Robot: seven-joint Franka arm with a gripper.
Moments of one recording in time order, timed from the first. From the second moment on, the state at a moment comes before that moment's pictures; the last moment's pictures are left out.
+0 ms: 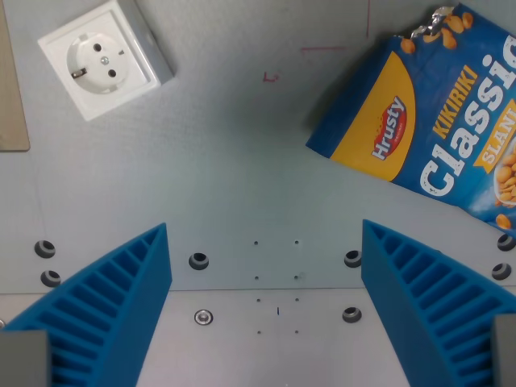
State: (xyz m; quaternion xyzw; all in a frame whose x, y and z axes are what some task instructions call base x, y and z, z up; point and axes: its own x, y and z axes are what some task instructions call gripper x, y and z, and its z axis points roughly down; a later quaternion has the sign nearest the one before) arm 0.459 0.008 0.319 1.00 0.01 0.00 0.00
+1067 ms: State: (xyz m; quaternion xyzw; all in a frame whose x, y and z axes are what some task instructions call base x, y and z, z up) arm 0.399 0.007 0.315 1.00 0.01 -0.04 0.00
